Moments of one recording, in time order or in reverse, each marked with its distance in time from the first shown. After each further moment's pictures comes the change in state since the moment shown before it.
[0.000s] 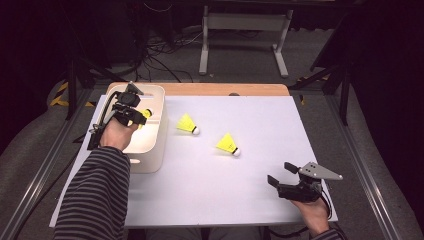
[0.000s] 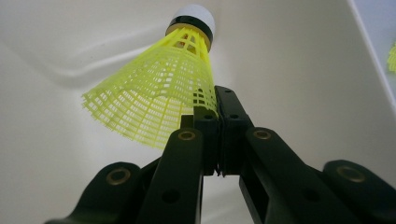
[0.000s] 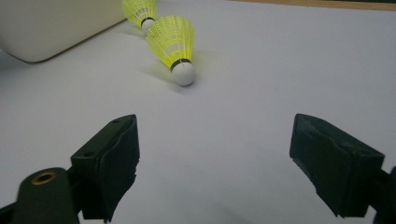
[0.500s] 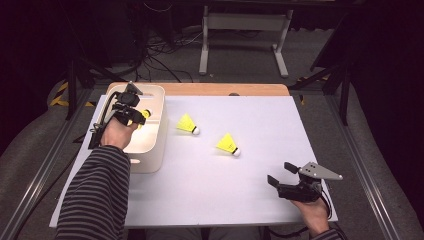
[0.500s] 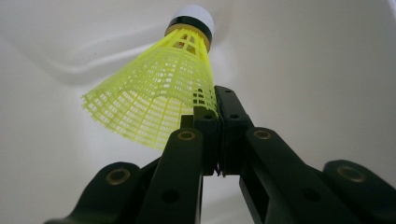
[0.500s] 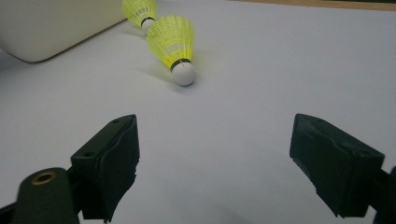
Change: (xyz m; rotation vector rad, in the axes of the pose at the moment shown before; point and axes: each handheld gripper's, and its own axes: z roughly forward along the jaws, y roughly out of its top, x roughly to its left) left arm 0.006 0.002 0.008 0.014 0.004 -0.024; right arm 0.000 0.000 0.000 0.000 0.001 0.000
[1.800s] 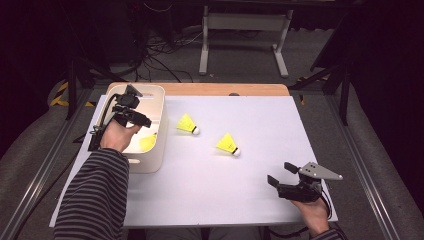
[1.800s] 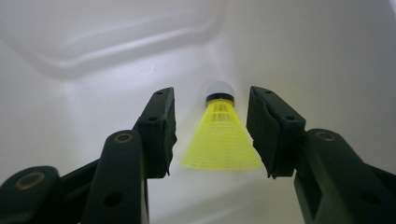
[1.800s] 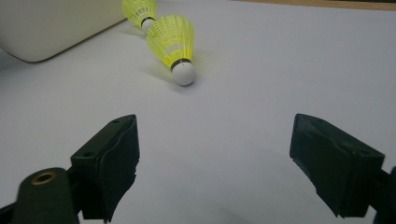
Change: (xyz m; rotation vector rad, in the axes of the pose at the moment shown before) left arm -0.002 -0.005 0.000 -0.007 -0.026 -0.007; right arm 0.000 0.000 0.000 0.001 -0.001 0.002
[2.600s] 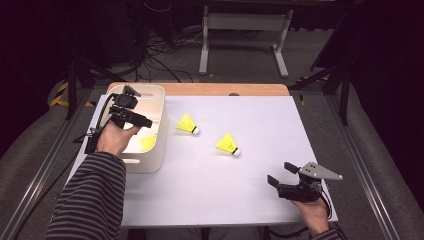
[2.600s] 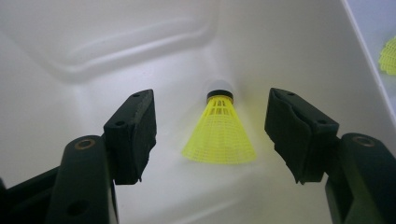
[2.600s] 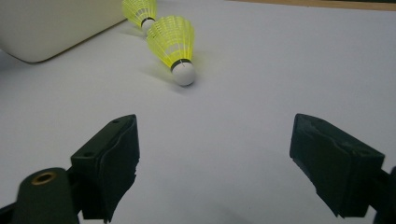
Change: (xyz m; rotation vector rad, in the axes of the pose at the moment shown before) left arm -0.004 -0.008 -0.015 -0.033 0.010 0.025; right arm 0.000 0.000 0.000 -0.001 0.000 0.000
